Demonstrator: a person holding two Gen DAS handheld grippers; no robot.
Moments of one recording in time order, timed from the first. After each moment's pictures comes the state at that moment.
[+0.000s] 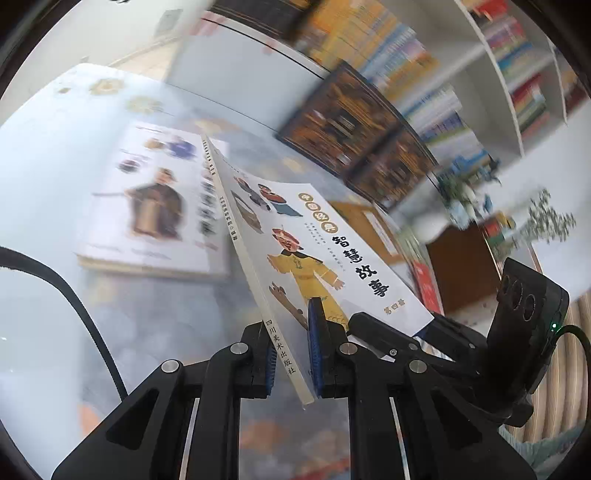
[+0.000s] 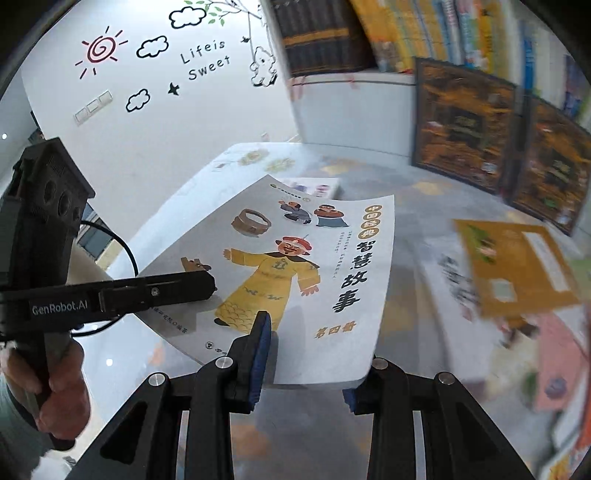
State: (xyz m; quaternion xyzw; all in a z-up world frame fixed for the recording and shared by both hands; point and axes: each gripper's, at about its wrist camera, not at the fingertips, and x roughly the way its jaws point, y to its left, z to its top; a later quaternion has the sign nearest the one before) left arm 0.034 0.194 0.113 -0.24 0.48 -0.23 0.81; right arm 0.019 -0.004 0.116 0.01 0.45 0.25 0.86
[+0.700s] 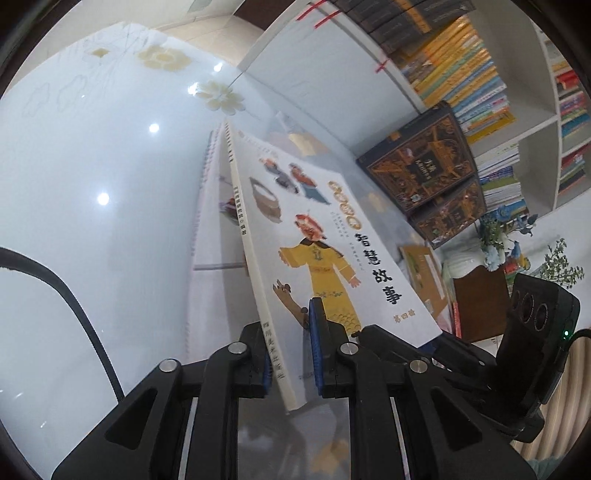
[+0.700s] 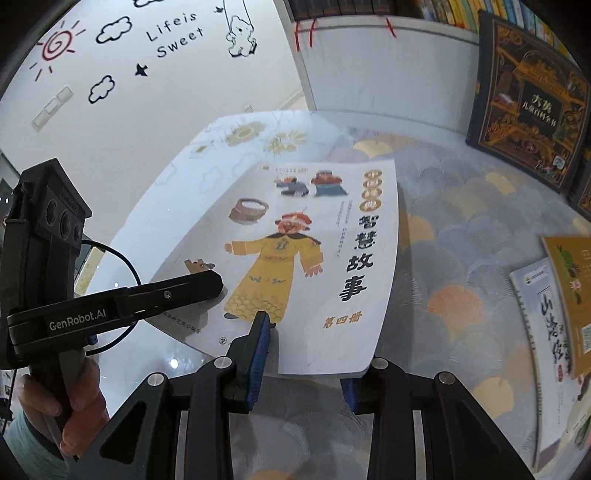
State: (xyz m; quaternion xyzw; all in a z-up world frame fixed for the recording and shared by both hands) left arm 0.141 0.293 0.023 -0.28 0.52 -0.21 0.78; right arm 0.124 0.107 0.060 0.02 0.52 0.21 0.83
